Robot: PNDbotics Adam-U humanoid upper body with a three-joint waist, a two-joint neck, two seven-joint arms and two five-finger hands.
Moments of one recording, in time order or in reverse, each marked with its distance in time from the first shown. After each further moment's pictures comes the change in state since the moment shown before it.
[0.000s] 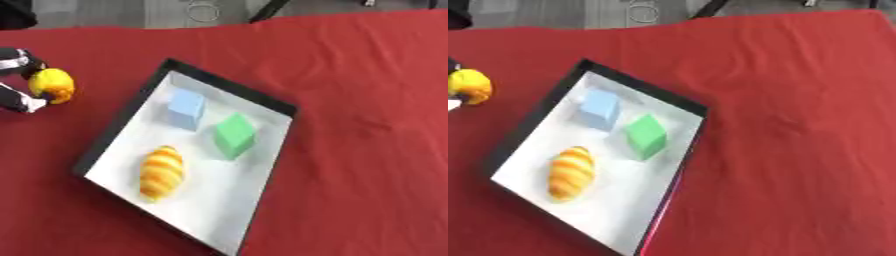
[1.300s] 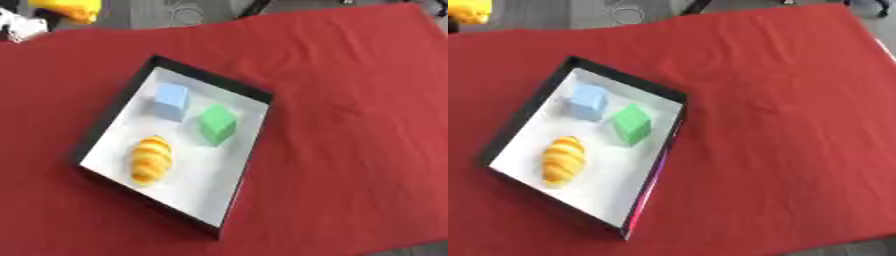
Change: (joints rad) left arm -0.007 0.148 -0.276 -0.867 0.461 0.052 0.016; right arm 0.033 -0.026 0.024 0.013 -0.042 0.002 0.014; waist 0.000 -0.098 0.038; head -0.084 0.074
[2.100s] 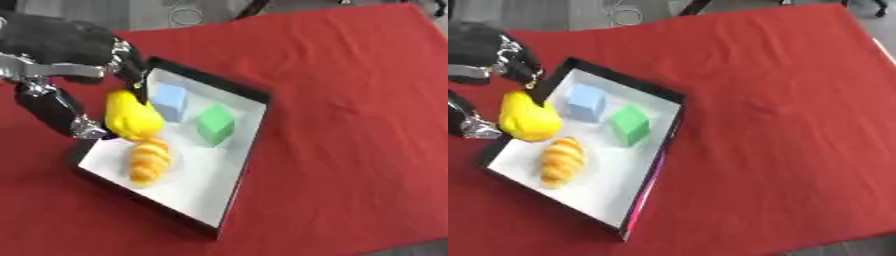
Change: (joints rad) left arm 0.000 -0.058 -0.247 0.057 -0.177 -0.080 -0.105; right arm -0.026 -0.033 -0.025 0.000 -0.057 -0.018 -0.016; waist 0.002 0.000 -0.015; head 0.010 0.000
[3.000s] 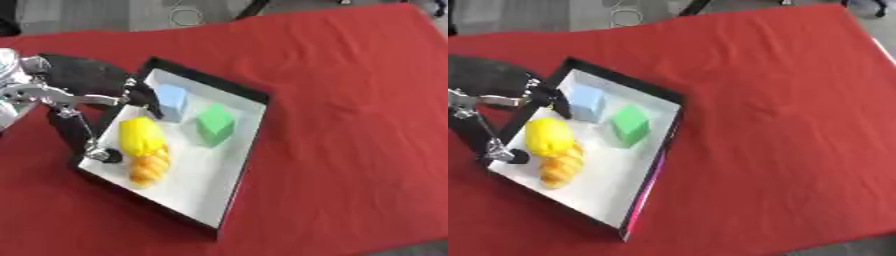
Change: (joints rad) left arm 0.034 -0.062 -0.011 0.159 -0.168 -0.082 0.016; right arm -0.008 -0.024 -0.008 0.001 -0.019 -0.010 -0.010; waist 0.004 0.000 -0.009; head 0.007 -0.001
